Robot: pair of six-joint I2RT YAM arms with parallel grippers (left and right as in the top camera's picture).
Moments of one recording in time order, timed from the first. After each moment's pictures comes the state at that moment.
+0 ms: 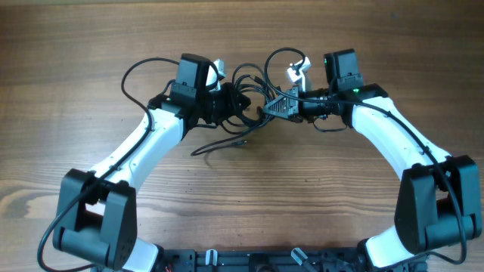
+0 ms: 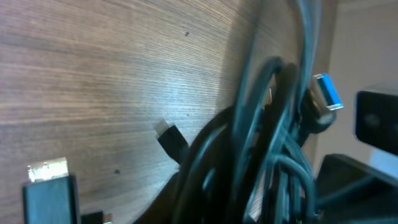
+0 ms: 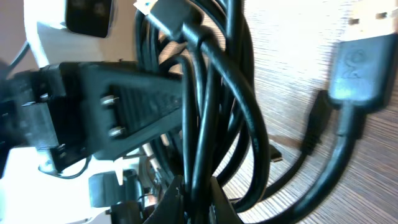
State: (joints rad) left arm -0.34 1.68 1.09 -0.30 0.54 -0.73; right arm 0.22 1.72 1.12 -0.42 -1.00 0.41
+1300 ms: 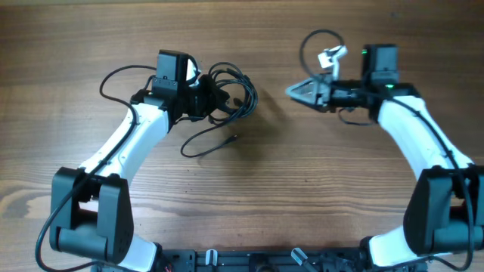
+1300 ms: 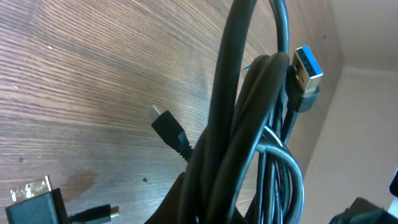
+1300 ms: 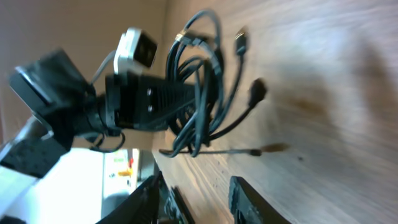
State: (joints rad) left arm -0.23 1.69 1.10 -0.35 0.52 -0.86; right arm 0.07 1.69 1.12 -0.41 -1.11 0.39
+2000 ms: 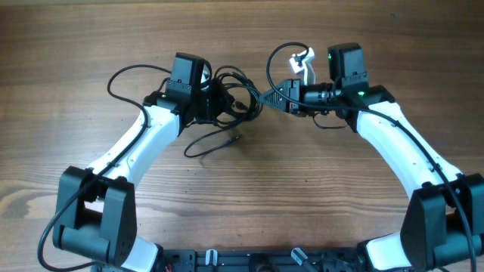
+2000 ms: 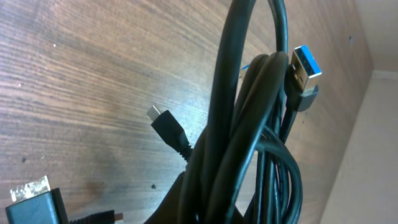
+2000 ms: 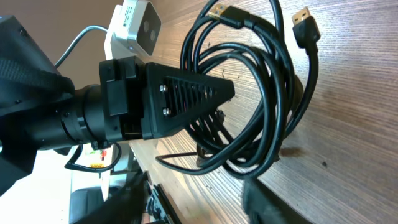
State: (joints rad) left arm -0.31 1.69 1.10 -0.35 0.38 -0.87; right arm 0.24 1.63 1.12 -0.36 -0.93 0.47
